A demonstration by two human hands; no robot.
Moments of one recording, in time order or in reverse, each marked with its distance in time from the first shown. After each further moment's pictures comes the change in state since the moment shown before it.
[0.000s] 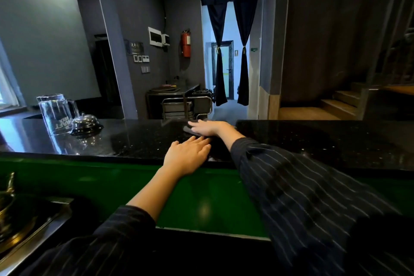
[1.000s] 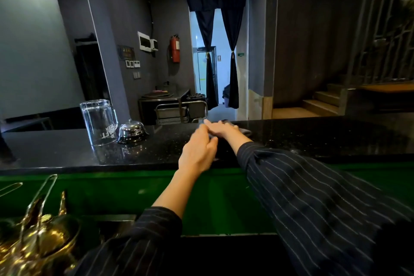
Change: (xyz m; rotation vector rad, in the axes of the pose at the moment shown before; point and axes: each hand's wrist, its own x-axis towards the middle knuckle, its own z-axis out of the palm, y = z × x) left_hand -0.016 -0.195 -0.009 -0.636 0.331 0.022; right_hand 0.073 -0.161 0.019 0.247 0.226 0.403
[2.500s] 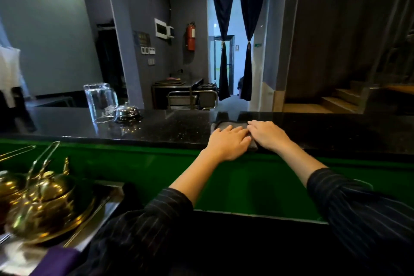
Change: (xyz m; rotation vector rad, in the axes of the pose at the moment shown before) left_hand -0.015 0.113 0.077 0.574 -0.416 0.191; right_hand -0.111 0.168 -0.039 -0.001 0.253 -0.159
